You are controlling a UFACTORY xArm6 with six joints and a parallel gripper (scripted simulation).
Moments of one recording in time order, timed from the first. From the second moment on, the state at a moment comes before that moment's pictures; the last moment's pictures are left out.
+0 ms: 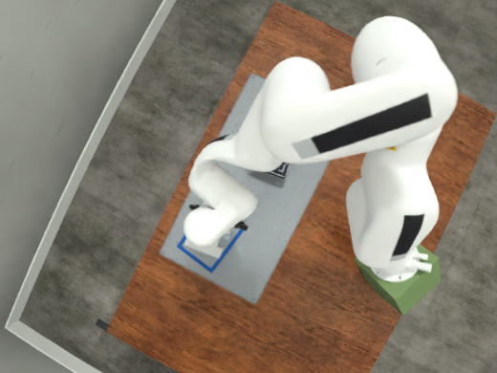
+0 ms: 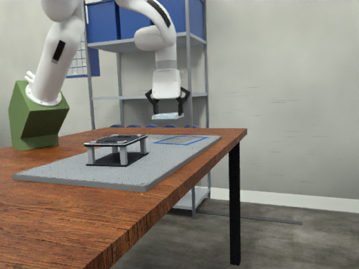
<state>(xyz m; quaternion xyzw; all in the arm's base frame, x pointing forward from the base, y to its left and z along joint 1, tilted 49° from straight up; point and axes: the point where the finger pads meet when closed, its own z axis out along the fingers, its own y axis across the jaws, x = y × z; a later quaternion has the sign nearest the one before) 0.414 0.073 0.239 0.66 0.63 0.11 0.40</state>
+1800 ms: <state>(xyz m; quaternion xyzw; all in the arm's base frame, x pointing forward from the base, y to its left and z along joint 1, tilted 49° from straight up) 0.337 -0.060 0.277 0.66 0.63 0.11 0.40</state>
